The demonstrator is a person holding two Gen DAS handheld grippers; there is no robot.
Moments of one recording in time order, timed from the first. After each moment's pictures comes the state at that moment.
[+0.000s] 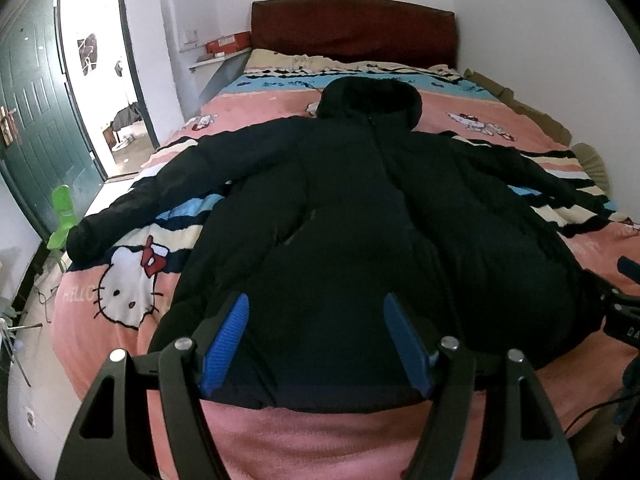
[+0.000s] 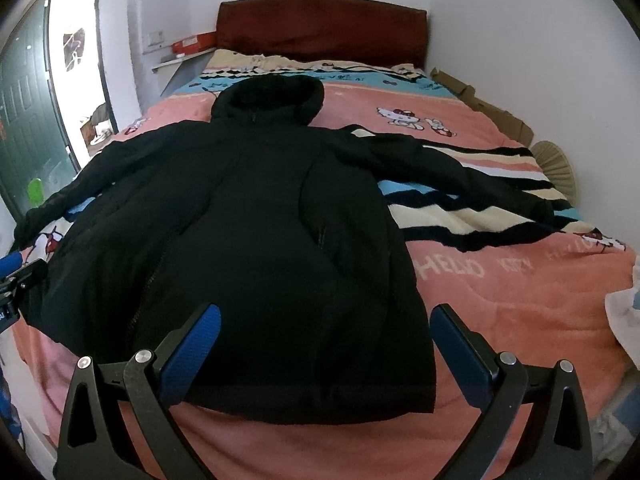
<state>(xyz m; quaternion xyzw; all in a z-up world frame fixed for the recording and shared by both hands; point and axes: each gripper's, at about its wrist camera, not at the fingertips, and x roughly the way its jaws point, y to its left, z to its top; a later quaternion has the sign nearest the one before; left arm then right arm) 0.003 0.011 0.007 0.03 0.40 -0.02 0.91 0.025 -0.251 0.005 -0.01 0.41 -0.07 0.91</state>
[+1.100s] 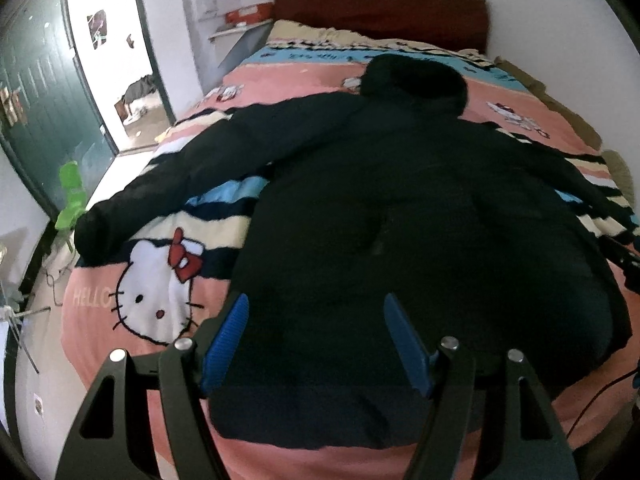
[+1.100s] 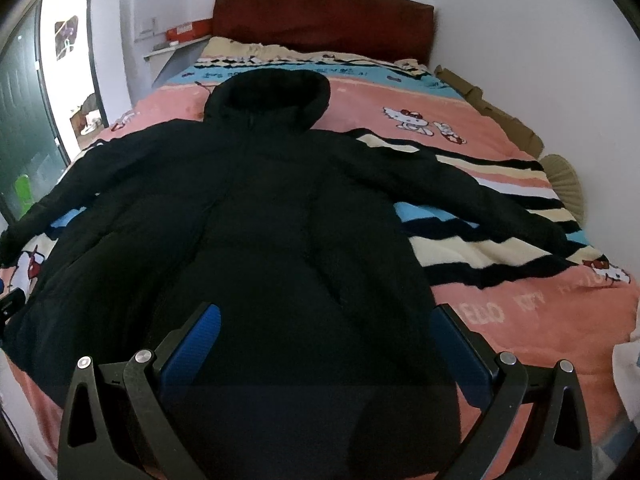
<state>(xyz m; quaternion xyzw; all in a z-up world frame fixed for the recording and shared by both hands) 0.059 0.083 -0.012 0.01 0.45 0.01 0.89 0.100 -0.225 0.007 -0.03 0.44 -0.09 0.90</state>
